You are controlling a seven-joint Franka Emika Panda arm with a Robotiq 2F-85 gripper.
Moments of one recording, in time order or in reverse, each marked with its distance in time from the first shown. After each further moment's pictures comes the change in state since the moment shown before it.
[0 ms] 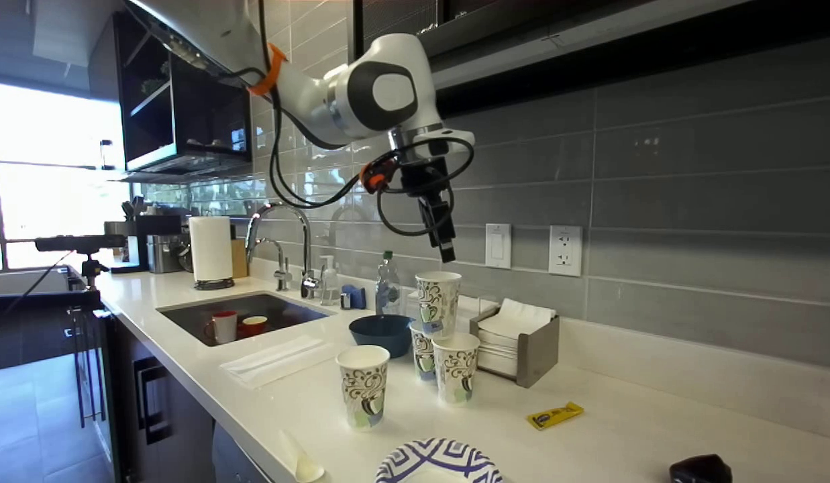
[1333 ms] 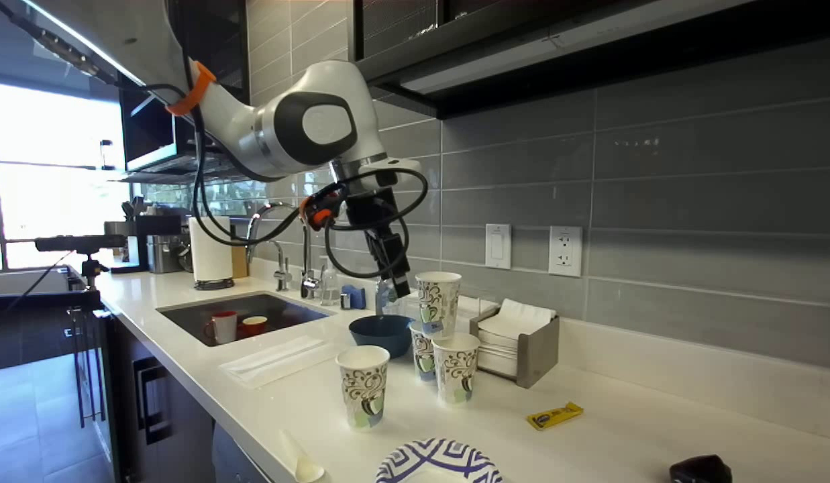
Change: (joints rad) arm -0.026 -0.207 0.084 -0.347 -0.019 0.125 -0.125
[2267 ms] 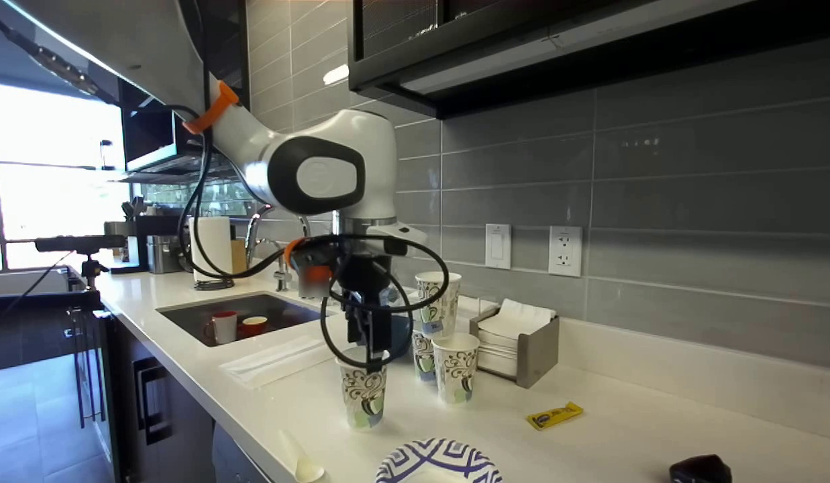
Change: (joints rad) arm 0.001 0.029 -0.099 -0.127 0.193 -0.117 -0.355
